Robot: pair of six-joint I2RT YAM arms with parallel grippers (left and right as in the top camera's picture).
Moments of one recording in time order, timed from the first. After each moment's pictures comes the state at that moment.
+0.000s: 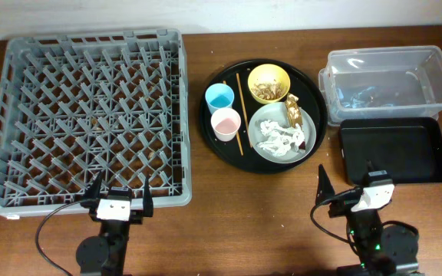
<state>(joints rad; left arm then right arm) 0.01 0.01 0.02 -0.07 0.07 0.17 0.09 0.12 0.29 -0.25 -0.03 0.00</state>
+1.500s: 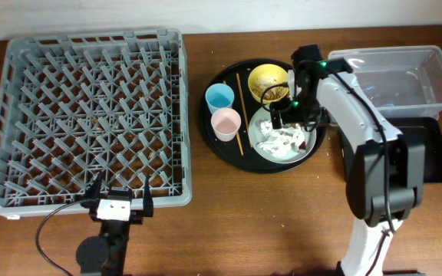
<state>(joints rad) 0.01 0.01 0.01 -0.07 0.07 0.17 0.17 2.08 1.68 -1.09 -0.08 0.12</state>
